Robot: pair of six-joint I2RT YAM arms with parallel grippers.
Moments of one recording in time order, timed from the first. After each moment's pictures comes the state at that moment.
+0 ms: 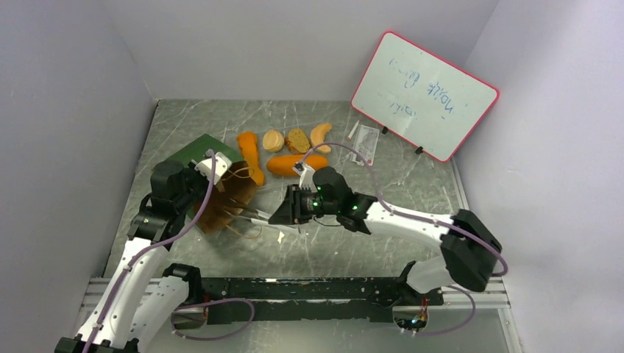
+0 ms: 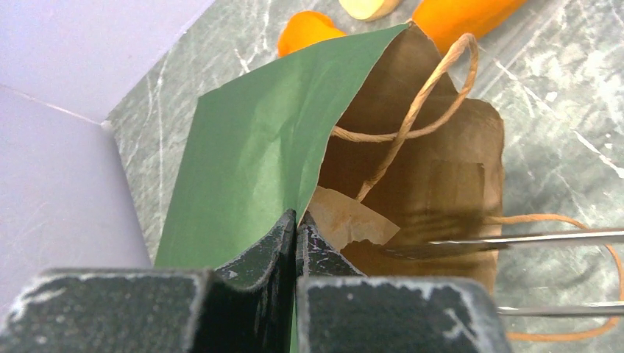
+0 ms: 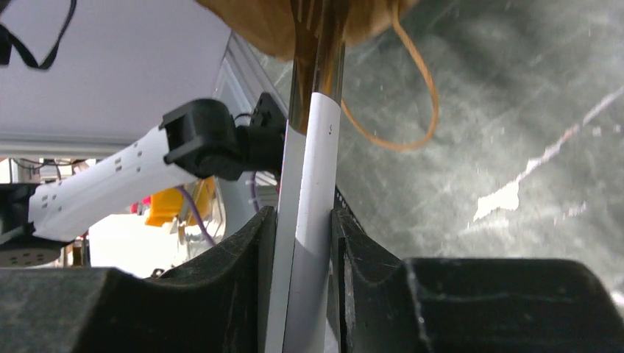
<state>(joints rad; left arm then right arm) -0.20 0.71 0.70 -0.39 0.11 0.54 0.93 1.36 0.78 0.15 -0.42 0.83</state>
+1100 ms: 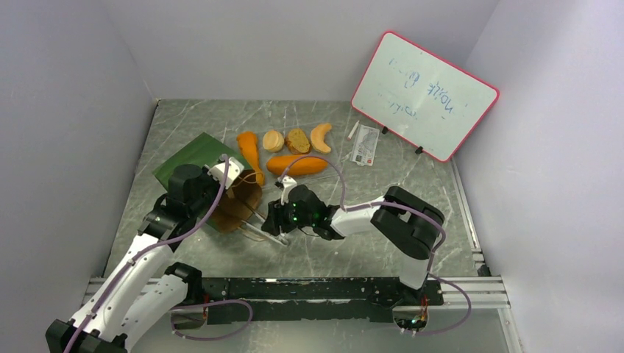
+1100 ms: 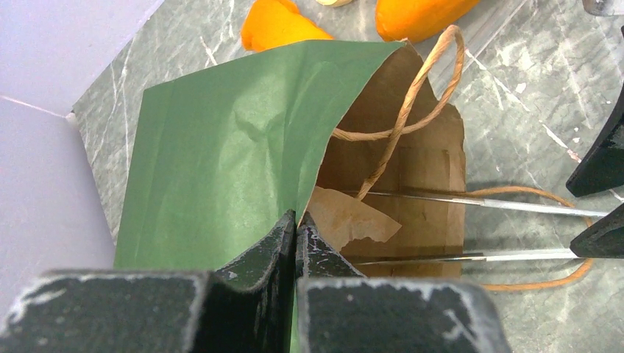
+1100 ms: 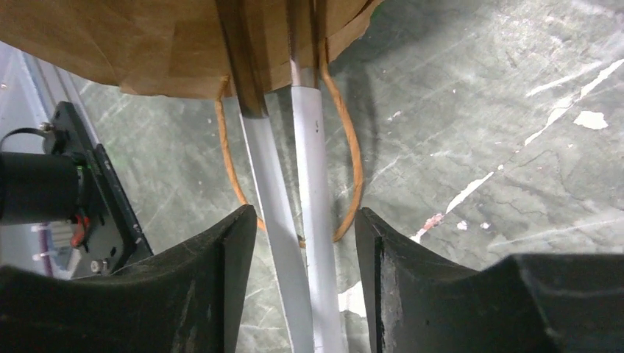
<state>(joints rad) -0.38 0.74 0.65 -0.36 -0.04 0.45 1.00 1.81 0.78 0.50 -0.18 0.56</state>
